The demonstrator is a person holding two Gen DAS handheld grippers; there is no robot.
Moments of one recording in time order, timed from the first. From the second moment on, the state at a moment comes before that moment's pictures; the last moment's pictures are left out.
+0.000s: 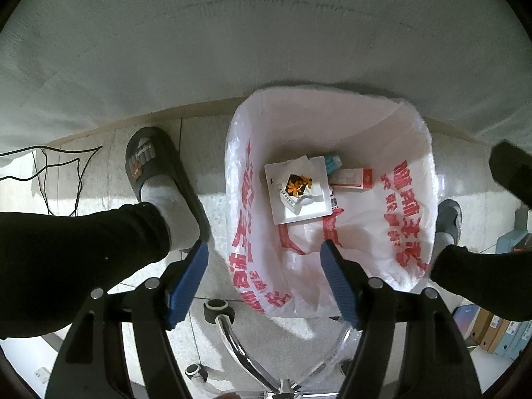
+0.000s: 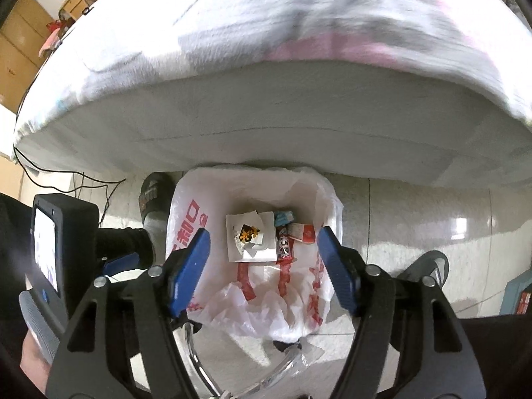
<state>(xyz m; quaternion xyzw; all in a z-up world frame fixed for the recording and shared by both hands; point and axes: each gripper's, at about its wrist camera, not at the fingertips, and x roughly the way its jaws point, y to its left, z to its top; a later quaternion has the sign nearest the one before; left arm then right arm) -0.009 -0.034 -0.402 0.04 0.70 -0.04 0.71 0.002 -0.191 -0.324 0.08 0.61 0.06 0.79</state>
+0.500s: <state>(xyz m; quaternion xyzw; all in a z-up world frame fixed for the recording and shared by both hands) -0.017 -0.025 -0.315 0.00 0.63 -0.08 0.77 -0.030 -0.220 -0.251 0.10 0.57 0.05 0.81</state>
